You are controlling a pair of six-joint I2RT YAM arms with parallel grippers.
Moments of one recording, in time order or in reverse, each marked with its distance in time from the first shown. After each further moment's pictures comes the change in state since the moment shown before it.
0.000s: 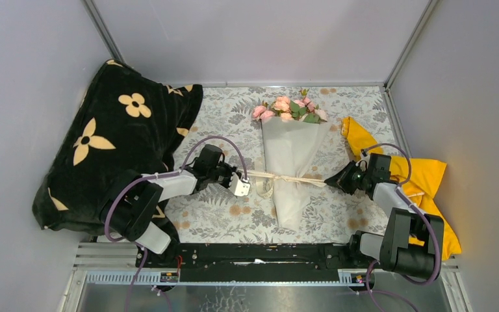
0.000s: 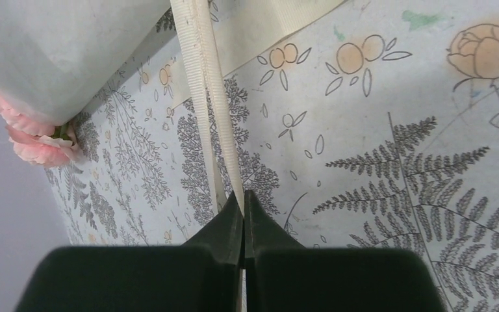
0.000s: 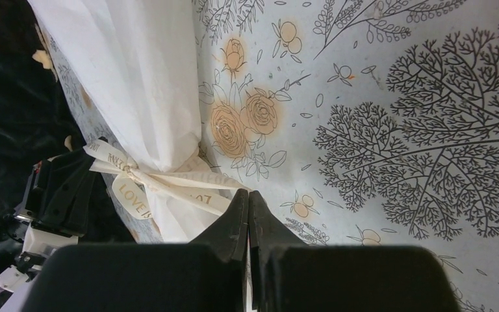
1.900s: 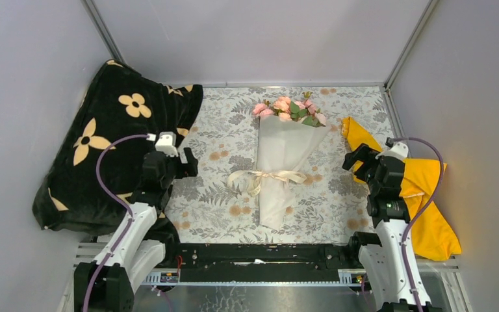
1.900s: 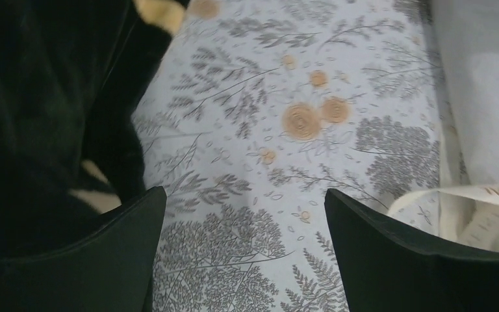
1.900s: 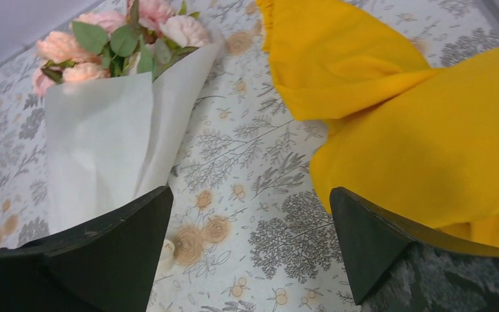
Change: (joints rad) left arm 0.360 -0.687 -0.171 -0.126 -0.361 -1.545; right arm 0.131 -0.574 0.057 -0.056 0.585 -0.175
